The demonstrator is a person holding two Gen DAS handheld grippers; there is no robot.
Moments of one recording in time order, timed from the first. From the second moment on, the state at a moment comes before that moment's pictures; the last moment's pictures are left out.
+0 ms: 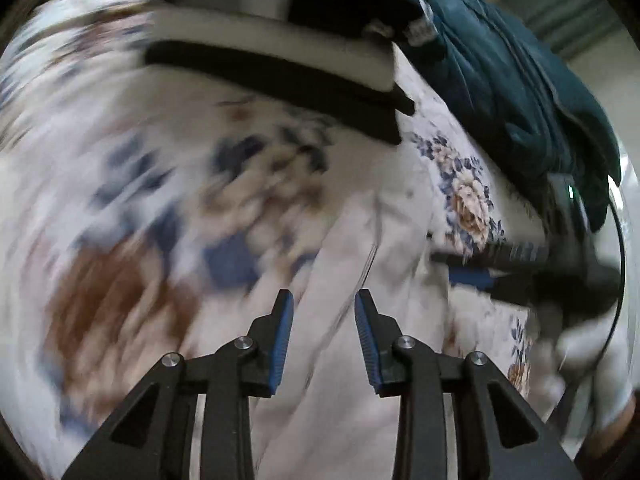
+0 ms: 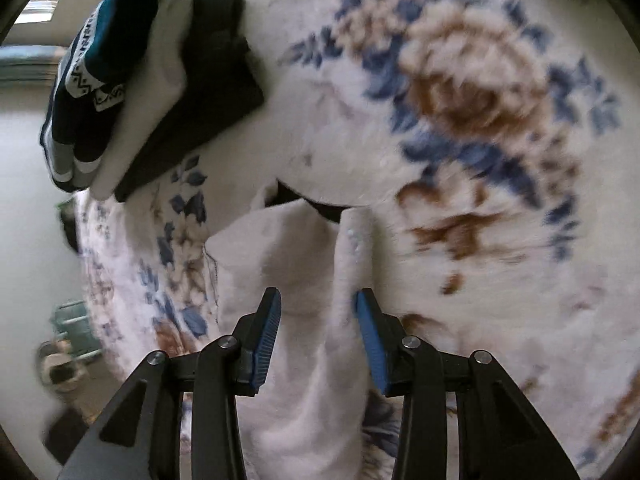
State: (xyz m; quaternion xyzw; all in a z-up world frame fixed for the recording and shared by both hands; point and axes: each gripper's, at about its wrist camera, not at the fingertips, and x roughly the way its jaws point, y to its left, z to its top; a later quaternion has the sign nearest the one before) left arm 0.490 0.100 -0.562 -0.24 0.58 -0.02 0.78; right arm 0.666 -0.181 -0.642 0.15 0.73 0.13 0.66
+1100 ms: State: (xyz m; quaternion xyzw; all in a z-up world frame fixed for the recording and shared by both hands) left arm 0.463 0.137 -0.545 -0.28 0.59 -0.06 0.75; right arm 0.586 -0.223 -0.608 0.20 0.73 0.17 0.62
